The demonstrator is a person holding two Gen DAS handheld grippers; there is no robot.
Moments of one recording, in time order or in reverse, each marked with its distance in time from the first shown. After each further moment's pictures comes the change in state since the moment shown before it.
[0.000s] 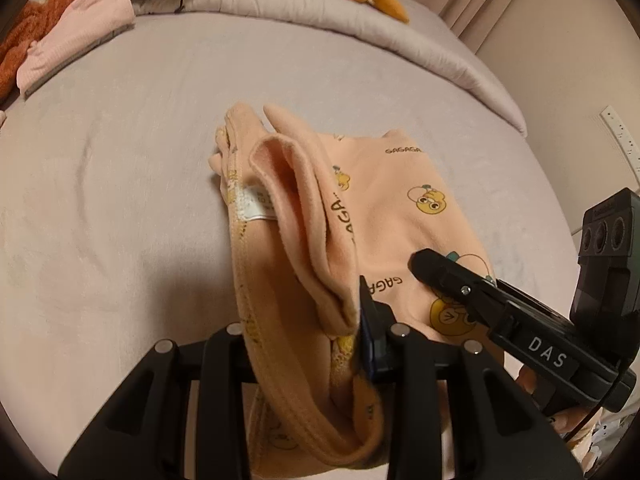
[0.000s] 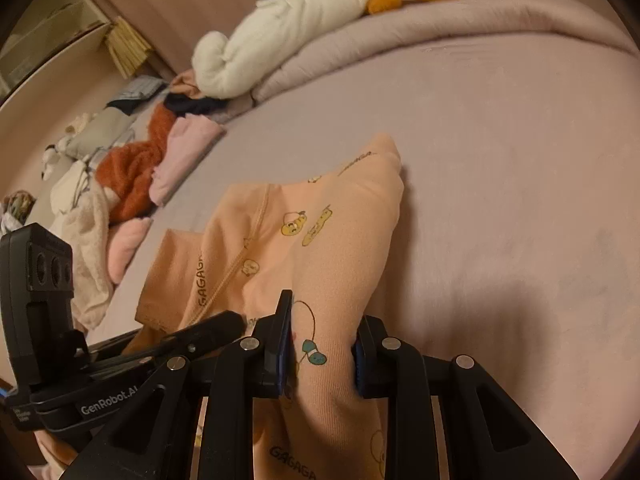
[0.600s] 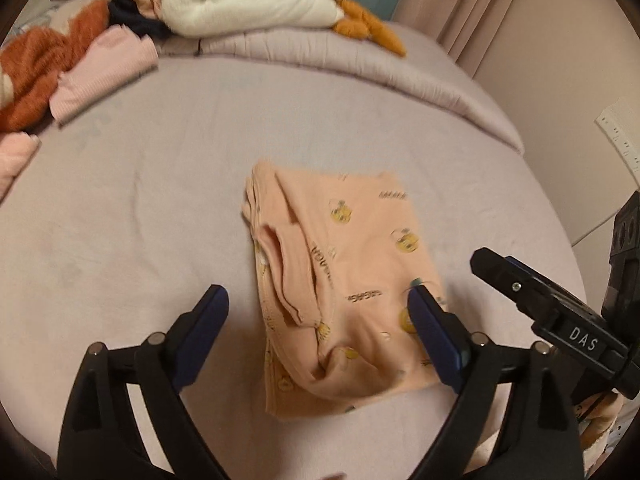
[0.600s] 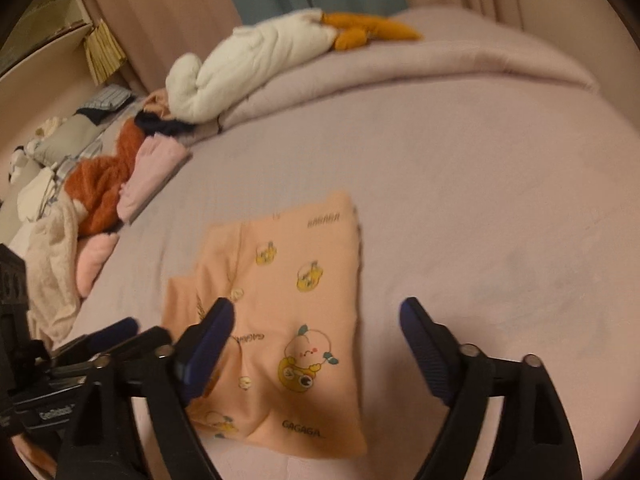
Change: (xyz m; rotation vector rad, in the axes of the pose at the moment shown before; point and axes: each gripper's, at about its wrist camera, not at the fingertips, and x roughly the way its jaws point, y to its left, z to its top) left arm -0.080 -0.010 -0.010 0.028 -0.141 0.046; right arm -0.068 0.019 0.004 -0.034 -0.121 -0.216
